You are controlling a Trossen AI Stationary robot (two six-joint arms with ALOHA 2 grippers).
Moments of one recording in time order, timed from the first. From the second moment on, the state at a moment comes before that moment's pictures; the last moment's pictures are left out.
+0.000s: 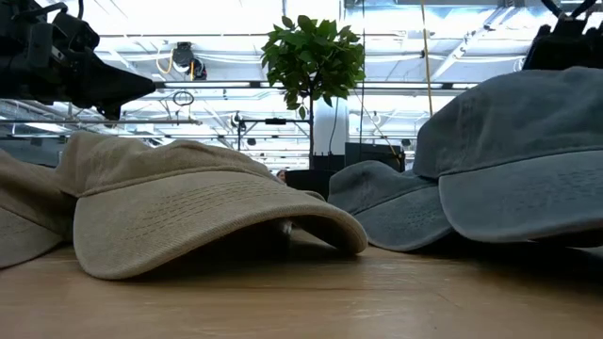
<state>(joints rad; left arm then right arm) 0.15 0.04 0.02 0.06 0.02 0.00 0.55 0.92 0.16 0.37 0.03 1.02</state>
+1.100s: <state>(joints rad) 0.15 0.04 0.02 0.06 0.02 0.00 0.47 1.06 0.54 0.04 -0.13 0.76</state>
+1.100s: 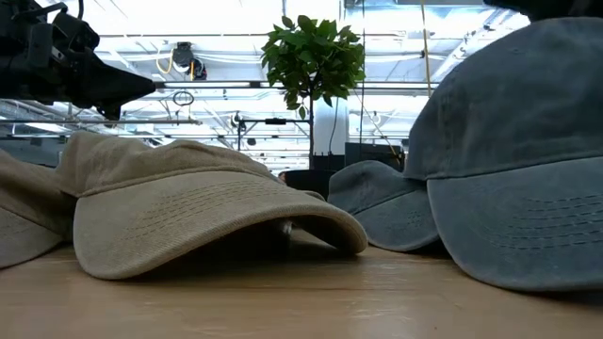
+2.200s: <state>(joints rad) 0.15 0.04 0.02 0.06 0.02 0.00 0.42 1.15 0.64 -0.11 -0.26 0.75</state>
